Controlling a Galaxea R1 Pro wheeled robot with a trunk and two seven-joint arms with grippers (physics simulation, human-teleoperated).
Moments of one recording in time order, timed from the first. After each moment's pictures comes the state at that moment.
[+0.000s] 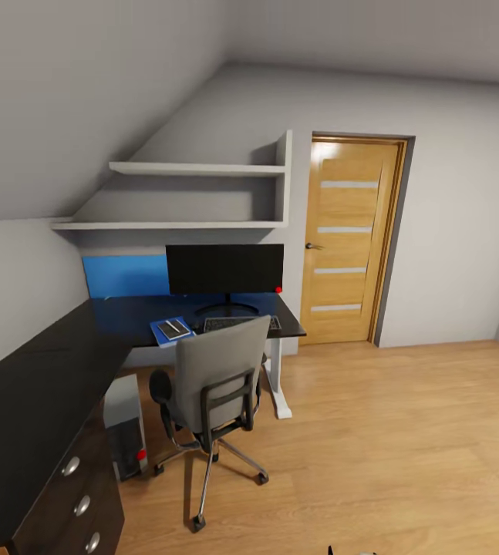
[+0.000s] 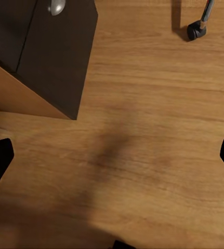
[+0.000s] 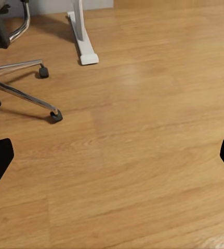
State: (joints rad) left arm -0.25 -0.05 -0.75 -0.02 0.86 -0.35 0.34; right arm -0.33 0.05 1.26 -0.01 -1.28 -0.71 -0.15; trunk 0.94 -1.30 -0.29
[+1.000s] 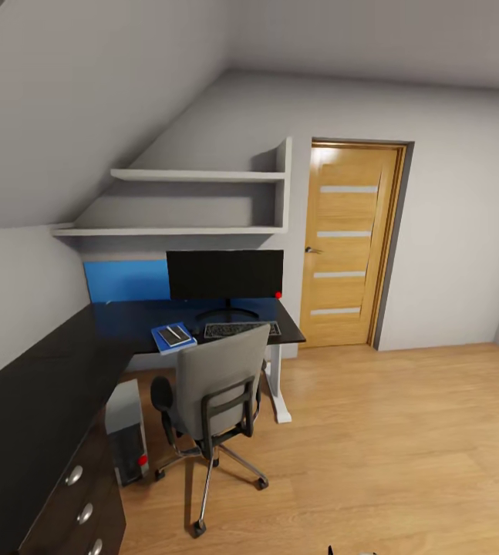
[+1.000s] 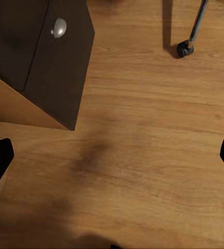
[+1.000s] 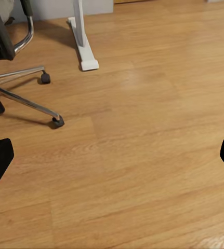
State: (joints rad) left arm -0.25 -0.05 -0.75 -0.02 0.87 -0.39 0.31; right arm -0.33 0.05 1.26 -0.01 -1.28 -0.71 -0.15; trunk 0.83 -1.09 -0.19
